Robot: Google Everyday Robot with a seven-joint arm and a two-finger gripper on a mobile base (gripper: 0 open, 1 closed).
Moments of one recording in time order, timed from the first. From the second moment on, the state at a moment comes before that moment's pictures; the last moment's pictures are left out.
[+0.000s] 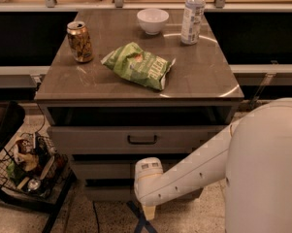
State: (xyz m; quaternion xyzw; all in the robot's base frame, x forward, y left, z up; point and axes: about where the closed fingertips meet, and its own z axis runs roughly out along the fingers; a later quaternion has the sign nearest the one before) arm 0.462 0.005 0.417 -0.78 0.61 -0.07 0.12
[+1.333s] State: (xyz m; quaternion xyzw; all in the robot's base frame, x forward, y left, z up) arm 0.483 -0.015 0.387 -0.76 0.64 -0.03 0.11
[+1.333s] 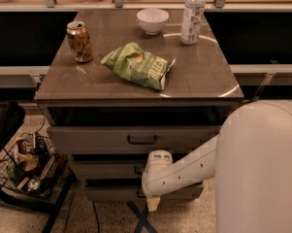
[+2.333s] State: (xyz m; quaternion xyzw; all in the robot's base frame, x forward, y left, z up) arm 0.483 -0.015 0.386 -0.76 0.64 -0.03 0.11
